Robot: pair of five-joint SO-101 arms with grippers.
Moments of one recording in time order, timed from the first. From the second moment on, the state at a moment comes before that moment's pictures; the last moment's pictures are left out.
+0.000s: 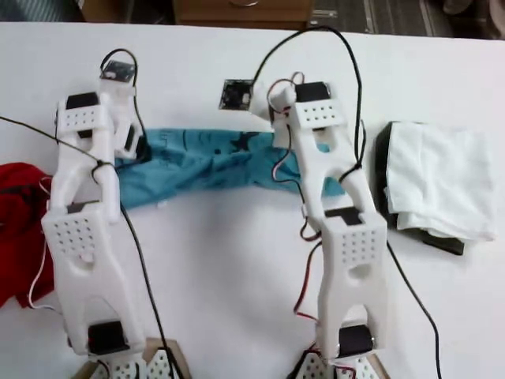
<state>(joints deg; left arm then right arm) -18.5 48.9 -33.0 73.3 -17.3 -13.5 45.1 -41.0 75.5 70.7</state>
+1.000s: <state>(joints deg) -18.5 48.9 -33.0 73.3 -17.3 -11.5 55.3 -60.0 85.3 62.6</state>
